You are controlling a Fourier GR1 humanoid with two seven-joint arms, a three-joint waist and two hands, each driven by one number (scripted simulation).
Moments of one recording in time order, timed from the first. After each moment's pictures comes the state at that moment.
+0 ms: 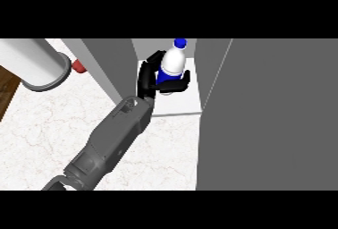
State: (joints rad) left arm -0.93 0.00 -0.36 -0.54 0.48 0.55 -0.37; right arm 0.94 -0.15 0.17 -2.46 -0.10 0.29 -0.27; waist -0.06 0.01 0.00
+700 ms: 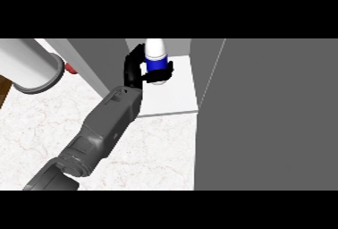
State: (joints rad) left arm -1.08 0.03 -0.24 -0.21 0.48 0.61 -0.46; right arm 0.94 -0.15 0.14 -2.45 -0.13 0.34 -0.29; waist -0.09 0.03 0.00
